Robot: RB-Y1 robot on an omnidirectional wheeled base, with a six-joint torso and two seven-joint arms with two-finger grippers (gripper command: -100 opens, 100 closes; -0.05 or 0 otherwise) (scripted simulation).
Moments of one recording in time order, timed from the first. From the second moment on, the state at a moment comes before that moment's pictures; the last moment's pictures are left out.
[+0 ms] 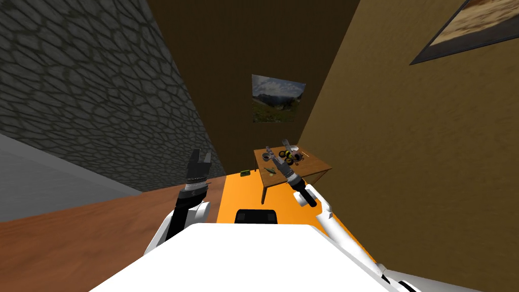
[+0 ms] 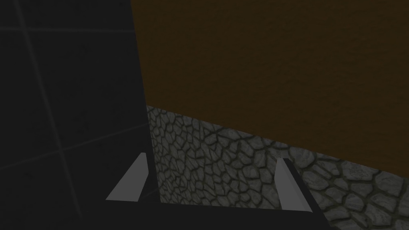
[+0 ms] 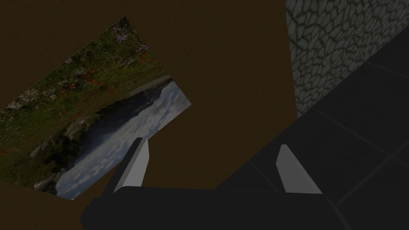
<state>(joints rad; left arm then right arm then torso) 0.53 0.00 0.07 -2.23 -0.11 -0.55 0.07 0.14 -0.51 0.24 -1.81 0.25 -0.56 0.29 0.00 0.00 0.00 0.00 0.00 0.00</state>
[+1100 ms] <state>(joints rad) 0.53 0.00 0.07 -2.23 -0.11 -0.55 0.07 0.04 -0.65 0.30 -1.58 0.40 -0.54 0.43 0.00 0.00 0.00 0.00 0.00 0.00</state>
